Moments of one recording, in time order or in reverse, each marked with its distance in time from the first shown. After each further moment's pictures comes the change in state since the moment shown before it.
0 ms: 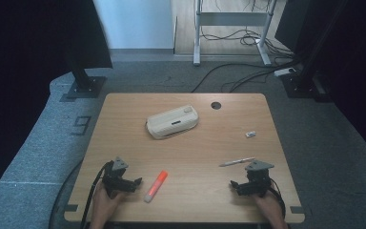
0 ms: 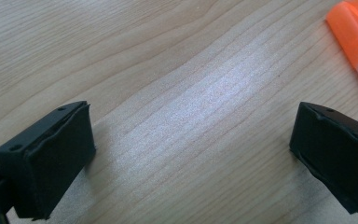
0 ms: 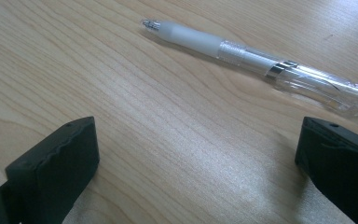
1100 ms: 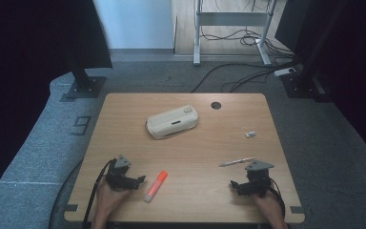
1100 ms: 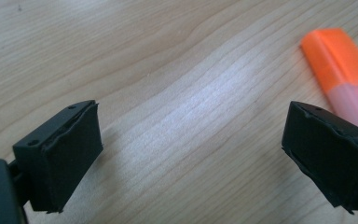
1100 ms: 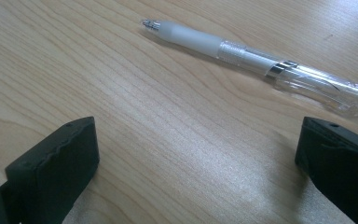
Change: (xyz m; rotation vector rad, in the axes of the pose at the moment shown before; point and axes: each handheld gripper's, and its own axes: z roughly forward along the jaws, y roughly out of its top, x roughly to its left) left arm -0.006 0.014 0.000 -0.016 -0.030 -0.007; right arm 0.000 0.000 0.000 0.001 0.000 0.000
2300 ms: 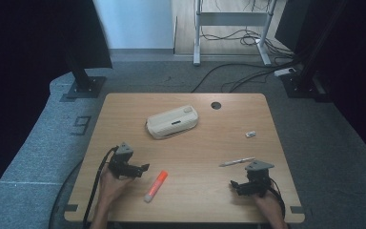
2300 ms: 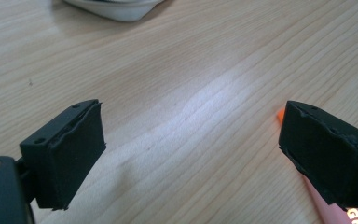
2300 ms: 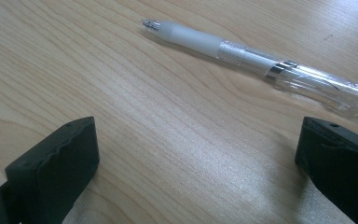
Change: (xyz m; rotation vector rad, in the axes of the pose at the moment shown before) left arm 0.008 0.044 -0.003 -0.050 -0.056 -0.012; right arm 0.000 0.000 0.000 0.000 0.000 0.000
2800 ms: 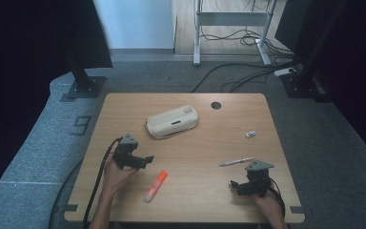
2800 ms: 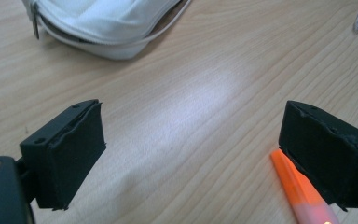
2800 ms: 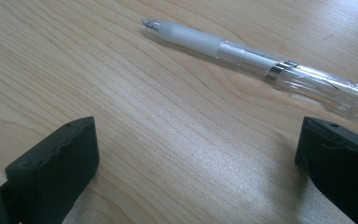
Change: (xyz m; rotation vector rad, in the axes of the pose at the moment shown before) left arm 0.004 0.032 0.007 -0.011 -0.033 0.012; right arm 0.000 0.000 0.000 0.000 0.000 0.000
